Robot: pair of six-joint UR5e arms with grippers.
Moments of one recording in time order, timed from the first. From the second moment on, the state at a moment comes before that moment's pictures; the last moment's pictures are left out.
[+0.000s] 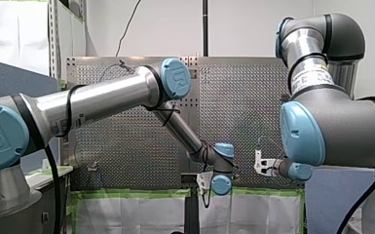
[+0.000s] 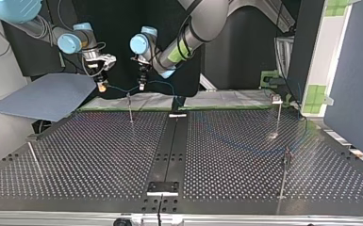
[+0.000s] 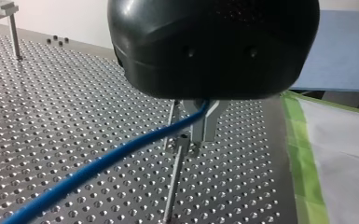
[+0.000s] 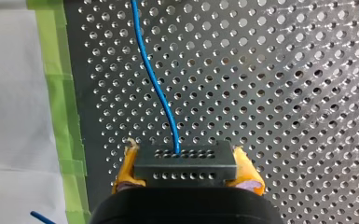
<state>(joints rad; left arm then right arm) -0.86 -2.80 -1.10 -2.48 -2.16 -1.82 1.62 -0.72 1.91 -1.01 1.11 1.59</state>
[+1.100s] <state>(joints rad) -0.83 -2.84 -1.03 -2.51 -2.10 -1.82 1.60 -0.63 1.77 -0.88 1.11 1.57</state>
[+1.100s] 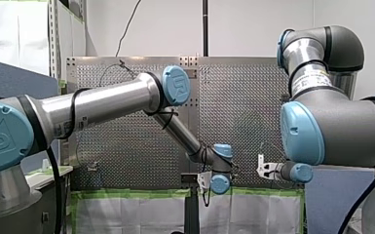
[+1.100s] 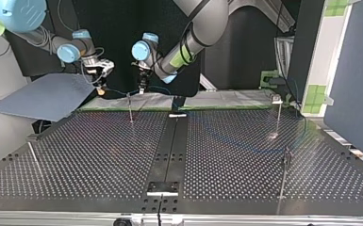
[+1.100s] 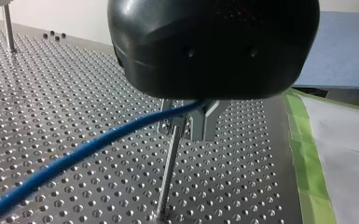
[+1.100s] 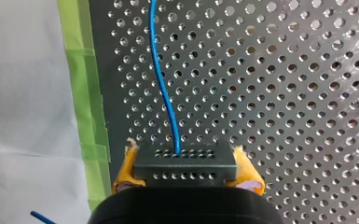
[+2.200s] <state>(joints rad) -0.86 -2.84 -1.01 -2.48 -2.02 -1.82 1.59 -0.63 1.67 -0.81 1.11 1.60</state>
